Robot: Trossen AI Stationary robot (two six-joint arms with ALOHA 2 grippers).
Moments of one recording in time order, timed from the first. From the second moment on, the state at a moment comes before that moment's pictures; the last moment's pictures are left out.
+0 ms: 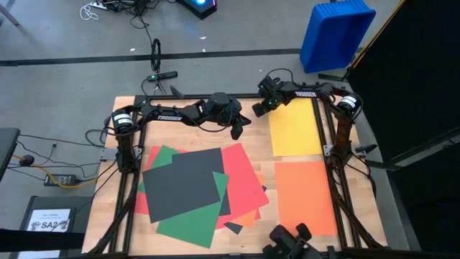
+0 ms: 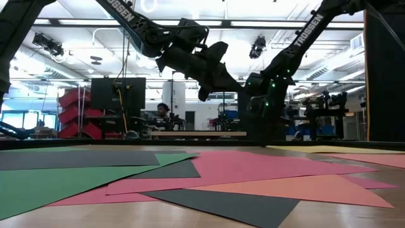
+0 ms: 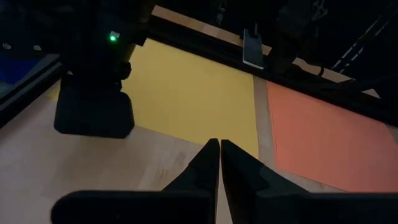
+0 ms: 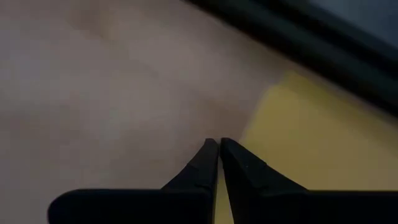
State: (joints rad) left arm 0.38 1.86 1.21 0.26 0.30 -0.19; right arm -0.78 1.92 1.18 -0.46 0.09 0.27
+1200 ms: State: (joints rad) left arm 0.38 1.86 1.21 0.26 0.30 -0.19; right arm -0.73 1.74 1.18 -0.48 0.09 0.23
